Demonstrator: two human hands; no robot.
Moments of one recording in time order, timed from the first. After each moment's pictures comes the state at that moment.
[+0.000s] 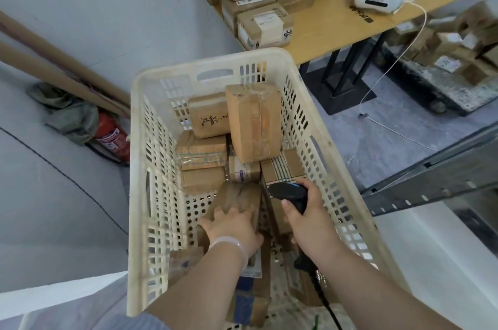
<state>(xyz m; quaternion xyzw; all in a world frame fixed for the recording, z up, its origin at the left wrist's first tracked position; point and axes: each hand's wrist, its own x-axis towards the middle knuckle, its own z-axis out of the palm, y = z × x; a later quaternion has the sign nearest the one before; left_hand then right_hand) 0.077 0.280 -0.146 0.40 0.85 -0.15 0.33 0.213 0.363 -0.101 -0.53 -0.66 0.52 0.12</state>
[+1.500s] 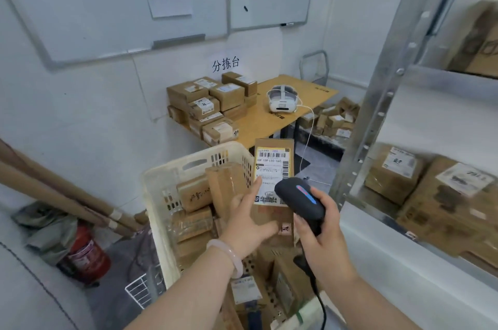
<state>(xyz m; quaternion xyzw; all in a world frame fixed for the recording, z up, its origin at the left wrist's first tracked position) 0.100 0.218 0.070 0.51 0.65 0.41 0.39 0.277 0.232 0.063 -0.45 -0.66 0.38 0.47</state>
